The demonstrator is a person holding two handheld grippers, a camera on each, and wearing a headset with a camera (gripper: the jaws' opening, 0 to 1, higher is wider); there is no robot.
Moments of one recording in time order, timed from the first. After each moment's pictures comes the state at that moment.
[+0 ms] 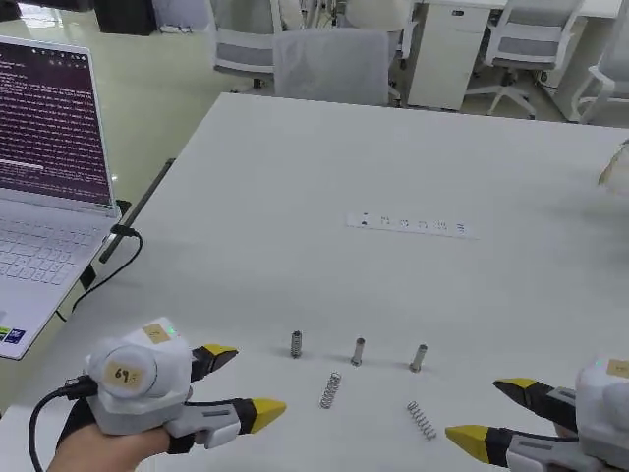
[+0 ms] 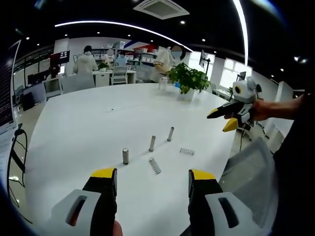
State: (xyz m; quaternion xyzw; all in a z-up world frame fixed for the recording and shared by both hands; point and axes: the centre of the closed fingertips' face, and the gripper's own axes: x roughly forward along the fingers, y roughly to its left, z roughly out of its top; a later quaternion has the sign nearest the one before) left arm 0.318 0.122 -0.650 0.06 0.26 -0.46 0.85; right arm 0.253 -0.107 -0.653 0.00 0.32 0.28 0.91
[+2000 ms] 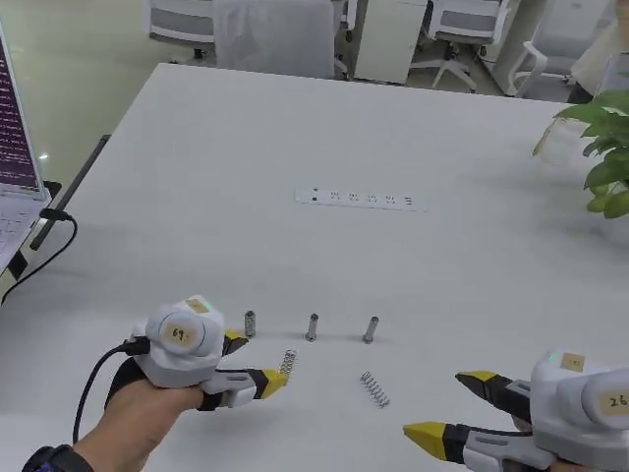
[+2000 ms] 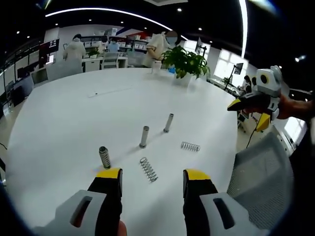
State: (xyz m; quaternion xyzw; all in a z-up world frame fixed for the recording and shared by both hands) left arm 0.345 0.056 -0.723 0.07 0.32 -0.48 0.81; right arm 0.226 -0.103 -0.659 0.01 0.34 0.25 0.91
